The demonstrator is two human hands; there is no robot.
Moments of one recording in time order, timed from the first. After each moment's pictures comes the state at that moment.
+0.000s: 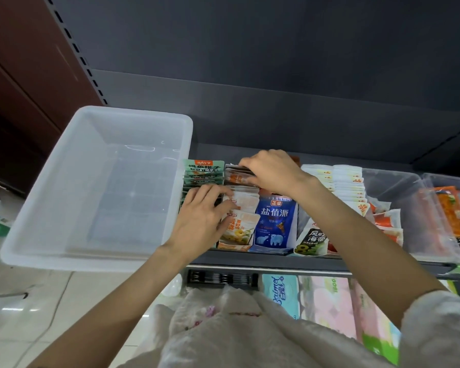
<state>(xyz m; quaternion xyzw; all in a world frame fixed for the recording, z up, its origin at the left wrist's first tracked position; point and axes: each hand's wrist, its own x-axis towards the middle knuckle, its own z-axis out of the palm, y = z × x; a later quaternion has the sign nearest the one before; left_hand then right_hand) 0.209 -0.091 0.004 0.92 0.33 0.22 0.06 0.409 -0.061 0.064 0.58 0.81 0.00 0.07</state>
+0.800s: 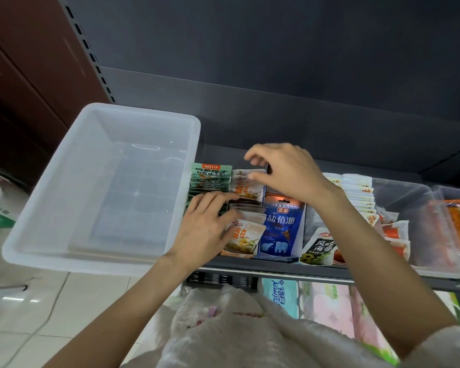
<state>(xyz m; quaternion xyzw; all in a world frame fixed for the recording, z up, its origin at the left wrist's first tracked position) 0.205 -0.095 0.002 0.91 0.34 0.23 0.07 0.408 -0.068 0.092 0.63 0.77 -0.10 -0.09</state>
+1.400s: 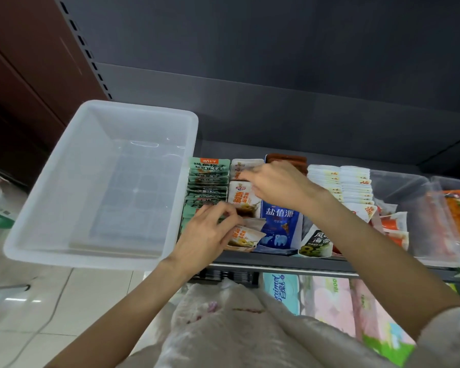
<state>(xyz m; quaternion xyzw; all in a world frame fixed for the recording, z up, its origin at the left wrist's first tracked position) 0.203 -0.111 -0.007 0.91 0.29 0.27 0.13 0.401 -0.078 0.059 0.54 0.84 0.00 0.08</state>
